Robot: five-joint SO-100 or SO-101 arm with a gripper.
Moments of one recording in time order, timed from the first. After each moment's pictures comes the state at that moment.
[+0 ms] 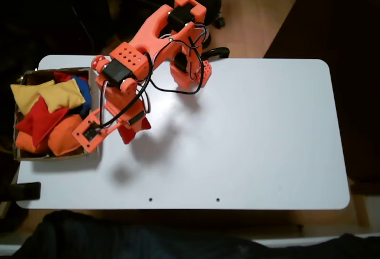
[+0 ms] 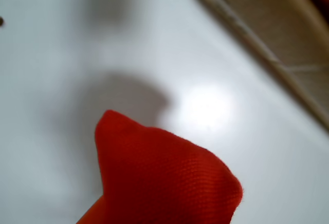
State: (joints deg) arm 37.3 105.4 98.1 86.4 -84.0
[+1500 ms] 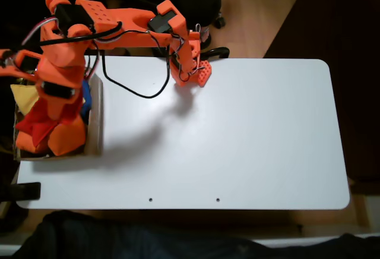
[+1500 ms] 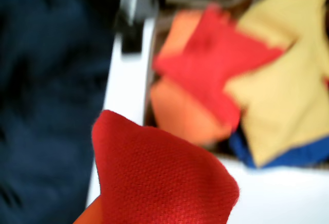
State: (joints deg) arm 54.6 89.0 50.4 88.3 -55.5
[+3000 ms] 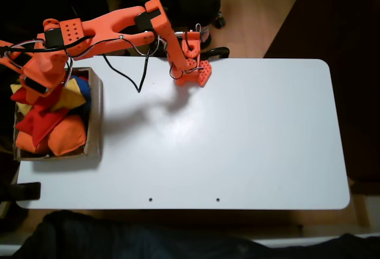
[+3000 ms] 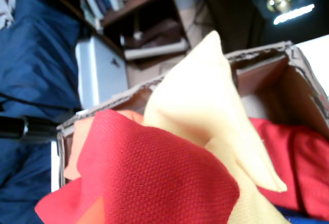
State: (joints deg) arm 69.3 82.2 76.2 53.3 -54.1
